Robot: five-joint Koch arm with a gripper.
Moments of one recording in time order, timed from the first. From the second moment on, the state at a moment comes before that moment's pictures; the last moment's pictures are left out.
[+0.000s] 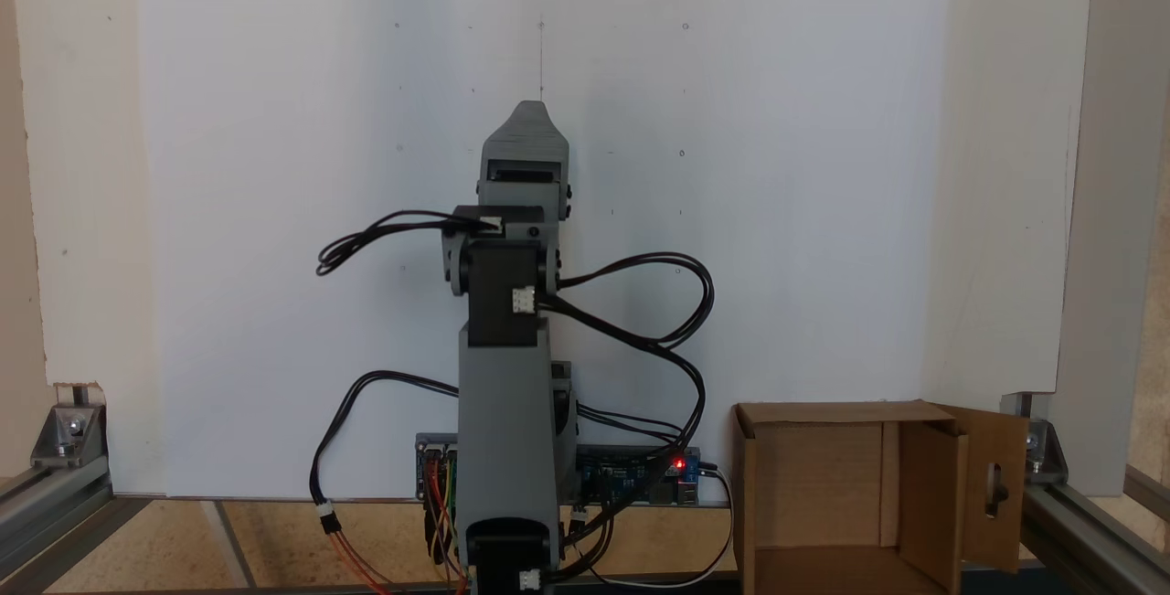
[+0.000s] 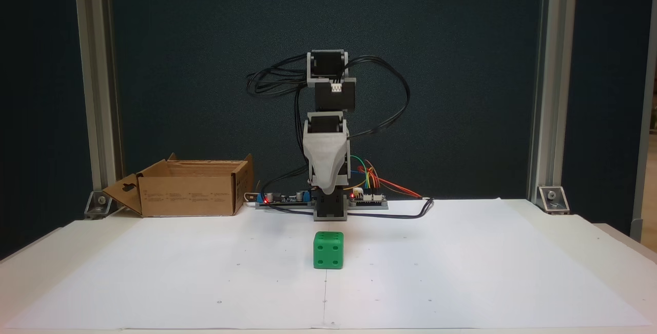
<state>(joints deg) -1.2 99.1 100.4 47.0 1.2</state>
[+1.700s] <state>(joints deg) -4.9 89.1 104.9 43.1 4.1</state>
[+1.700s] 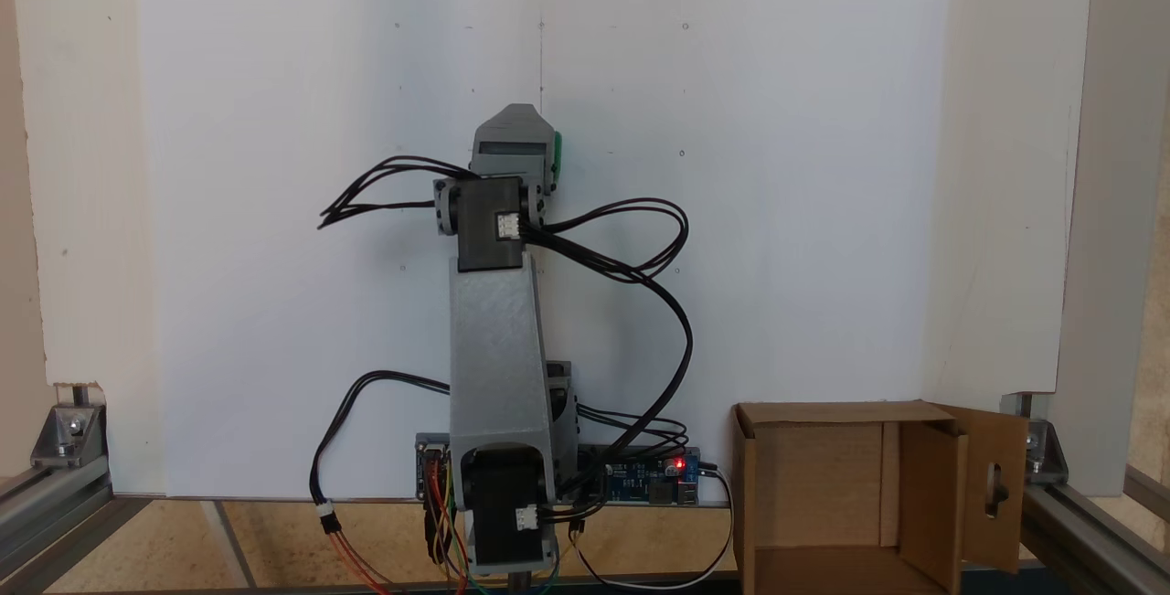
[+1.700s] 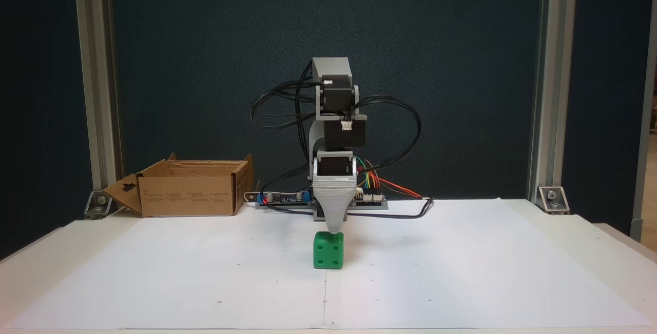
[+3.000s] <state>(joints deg) -2.4 81.7 106.2 33.9 4.1</state>
